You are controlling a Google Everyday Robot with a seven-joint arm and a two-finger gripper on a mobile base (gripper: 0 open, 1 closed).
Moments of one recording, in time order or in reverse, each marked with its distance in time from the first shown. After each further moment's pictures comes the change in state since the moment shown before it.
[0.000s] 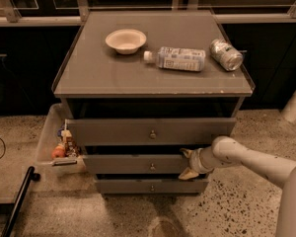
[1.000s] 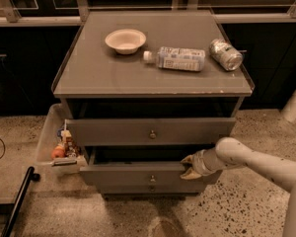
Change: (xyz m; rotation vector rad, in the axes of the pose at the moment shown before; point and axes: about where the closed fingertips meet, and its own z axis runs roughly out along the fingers) arm 0.002 0.007 -0.014 -0.006 -0.002 0.011
